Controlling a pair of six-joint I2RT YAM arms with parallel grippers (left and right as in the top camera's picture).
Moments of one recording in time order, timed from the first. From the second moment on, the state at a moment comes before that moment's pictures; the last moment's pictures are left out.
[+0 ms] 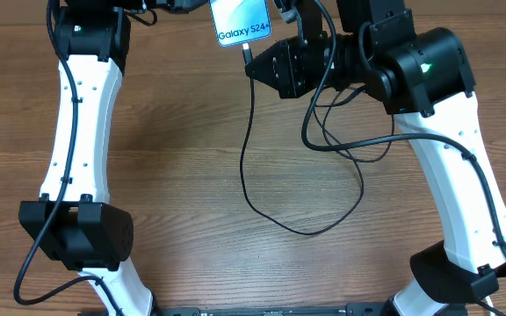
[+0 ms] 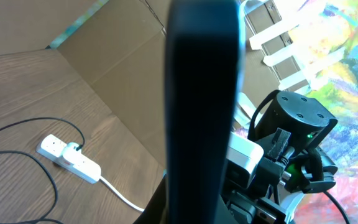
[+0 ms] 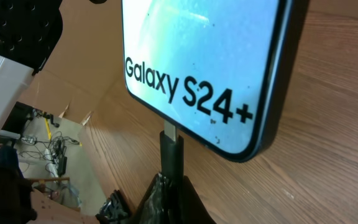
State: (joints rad) left arm -0.05 1.95 2.07 0.08 1.47 -1.13; right arm 0.45 1.80 2.29 -1.22 -0.64 0.18
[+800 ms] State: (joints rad) left arm -0.05 1.95 2.07 0.07 1.47 -1.13; right arm 0.45 1.80 2.29 -1.19 -0.63 0.17
